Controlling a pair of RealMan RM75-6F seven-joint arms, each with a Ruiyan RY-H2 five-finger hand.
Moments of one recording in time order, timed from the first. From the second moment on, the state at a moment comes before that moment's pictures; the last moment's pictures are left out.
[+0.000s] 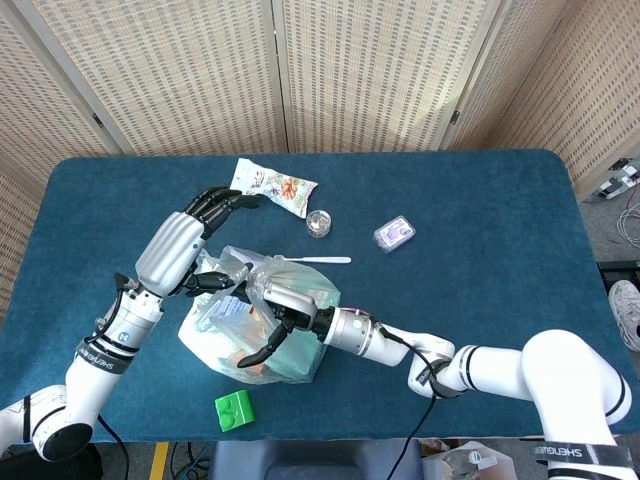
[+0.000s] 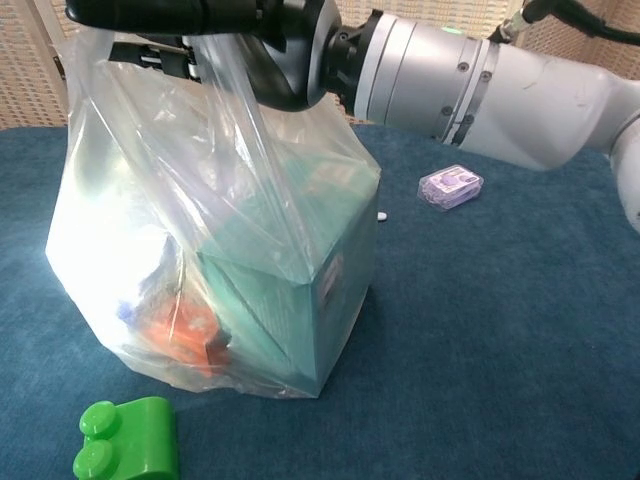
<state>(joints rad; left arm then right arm) -0.75 -1.05 -0.38 -2.01 1.26 1.13 -0.10 1.19 -1.59 0.10 -1.33 -1.71 1.13 1.64</state>
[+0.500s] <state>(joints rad) -0.76 -1.06 -0.37 -2.02 1.21 1.12 -0.01 1.20 -1.60 0.09 -1.32 -1.70 1.11 1.65</state>
